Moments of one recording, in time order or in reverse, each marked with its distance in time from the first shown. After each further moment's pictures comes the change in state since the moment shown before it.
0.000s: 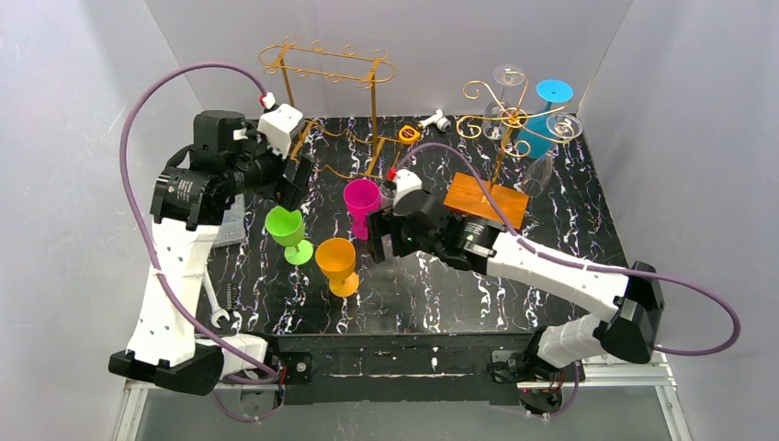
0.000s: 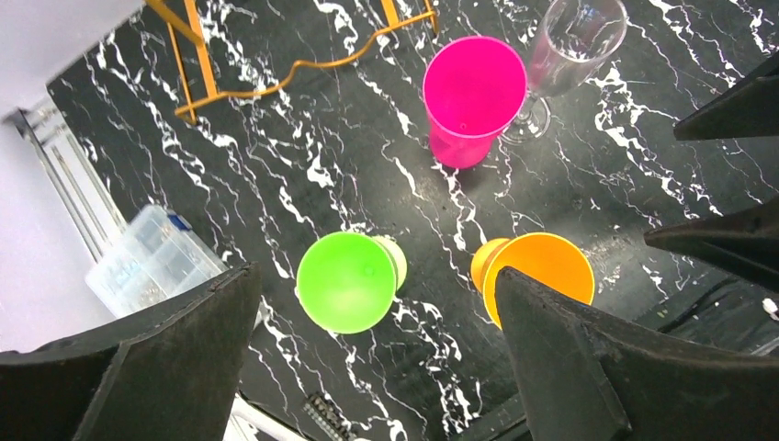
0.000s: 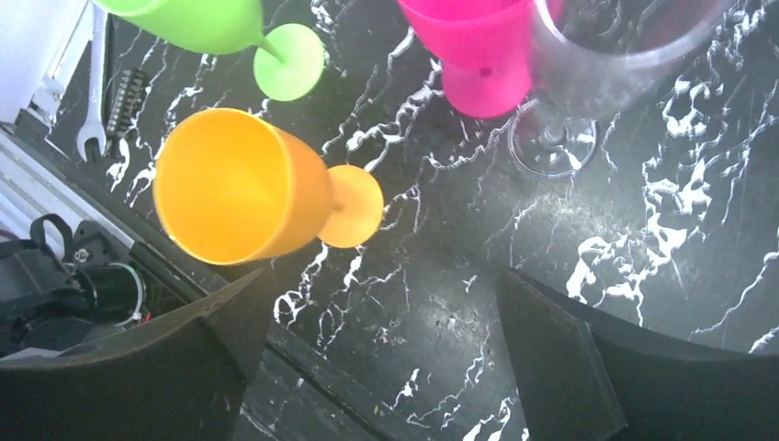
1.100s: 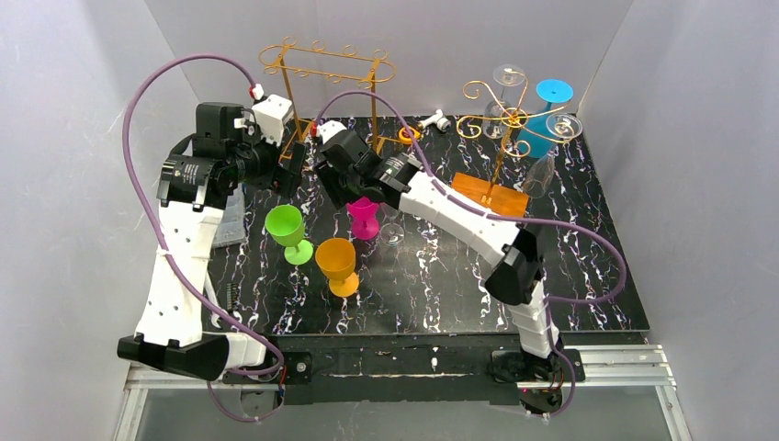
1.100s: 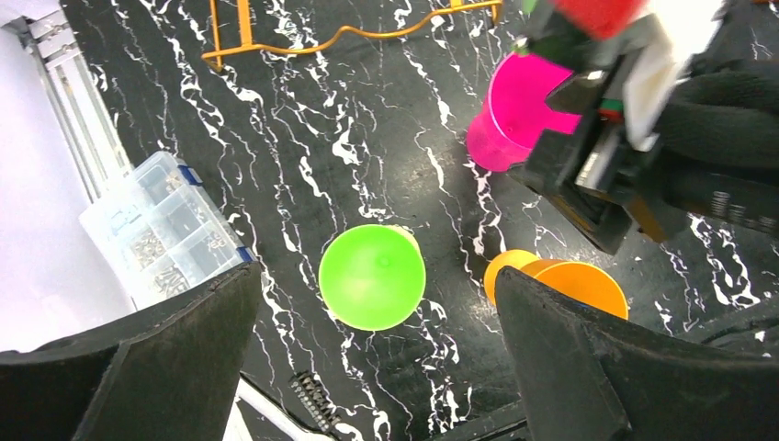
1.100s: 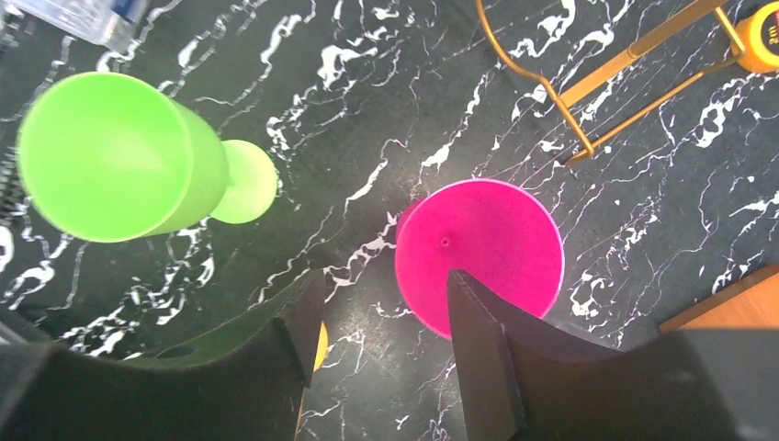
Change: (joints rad) left arm 0.088 0.063 0.005 0.002 -0.045 -0.084; right arm -0.037 0.699 1.025 -0.422 0.048 -0.311
